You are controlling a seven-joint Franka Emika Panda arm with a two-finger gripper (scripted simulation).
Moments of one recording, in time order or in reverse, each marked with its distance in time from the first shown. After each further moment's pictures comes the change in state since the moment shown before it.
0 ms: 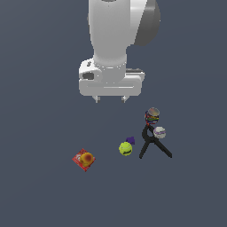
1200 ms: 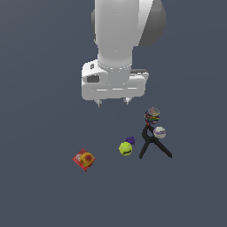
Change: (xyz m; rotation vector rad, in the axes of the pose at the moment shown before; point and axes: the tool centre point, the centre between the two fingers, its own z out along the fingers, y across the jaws) arm 0.018 -0.009 -0.004 -0.024 0.023 -0.122
